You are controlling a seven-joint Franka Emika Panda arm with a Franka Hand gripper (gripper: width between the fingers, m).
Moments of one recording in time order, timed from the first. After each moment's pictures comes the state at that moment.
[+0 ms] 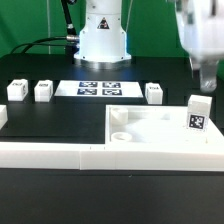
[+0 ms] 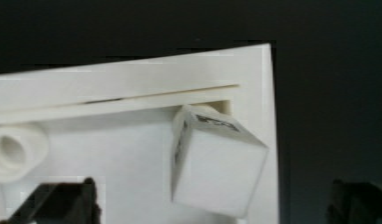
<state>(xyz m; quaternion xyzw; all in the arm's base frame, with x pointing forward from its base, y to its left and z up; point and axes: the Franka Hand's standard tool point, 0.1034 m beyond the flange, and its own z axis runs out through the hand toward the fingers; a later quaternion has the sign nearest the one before) 0.617 0.123 0.124 -0.73 0.67 0.00 0.11</state>
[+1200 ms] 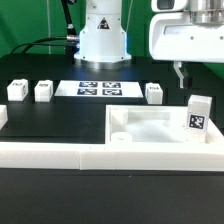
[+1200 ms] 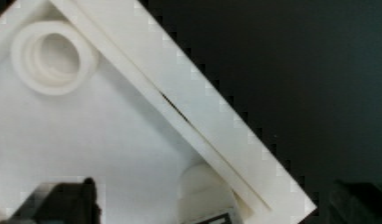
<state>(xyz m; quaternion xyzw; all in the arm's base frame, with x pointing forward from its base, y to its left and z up) 0.581 0.145 0.091 -0.94 0.32 -0.03 0.06</state>
